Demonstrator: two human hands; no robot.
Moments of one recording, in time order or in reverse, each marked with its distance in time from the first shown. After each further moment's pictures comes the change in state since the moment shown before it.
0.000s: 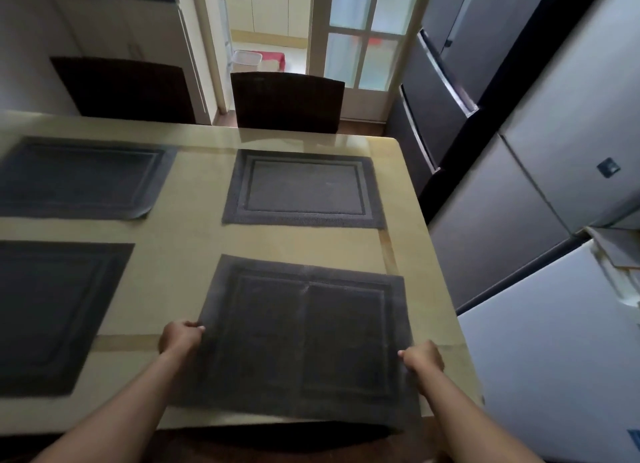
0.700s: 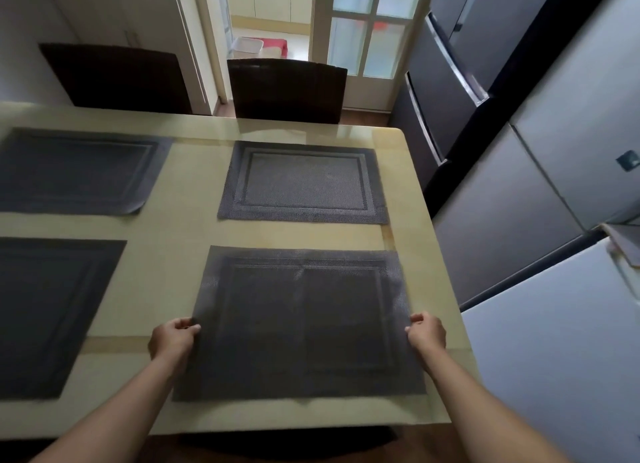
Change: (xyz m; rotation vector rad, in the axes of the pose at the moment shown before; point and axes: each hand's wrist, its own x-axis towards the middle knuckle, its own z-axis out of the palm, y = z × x) left_hand 0.011 -0.008 0.012 -0.234 0.062 -0.012; right_hand 0.027 -0.033 -0.013 0.150 0.066 -0.172
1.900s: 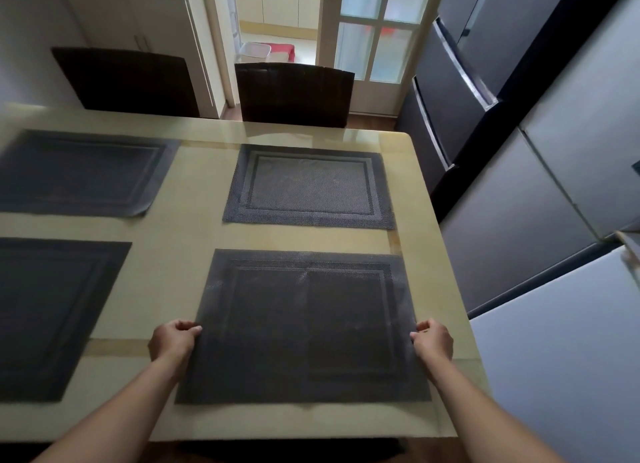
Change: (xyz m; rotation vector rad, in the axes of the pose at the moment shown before) left_hand -0.012 0.017 -0.005 0.101 0.048 -0.002; right_hand 0.006 0.001 0.006 -0.031 0.036 -0.005
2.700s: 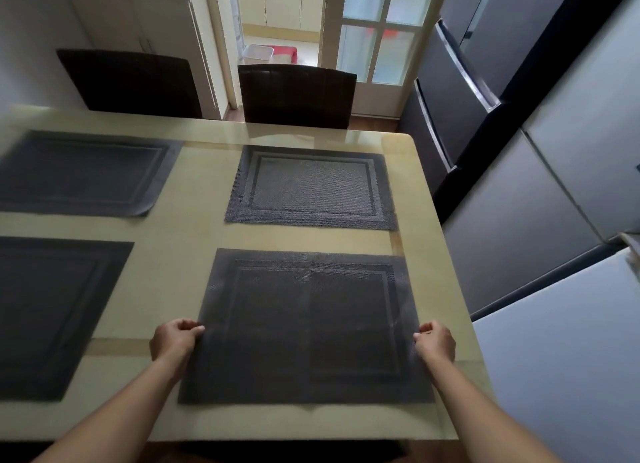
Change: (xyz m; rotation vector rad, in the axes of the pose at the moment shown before) left_hand 0.008 -0.007 0.000 0.019 -0.030 0.054; right_hand 0.001 0.002 0.002 0.001 0.002 0.001
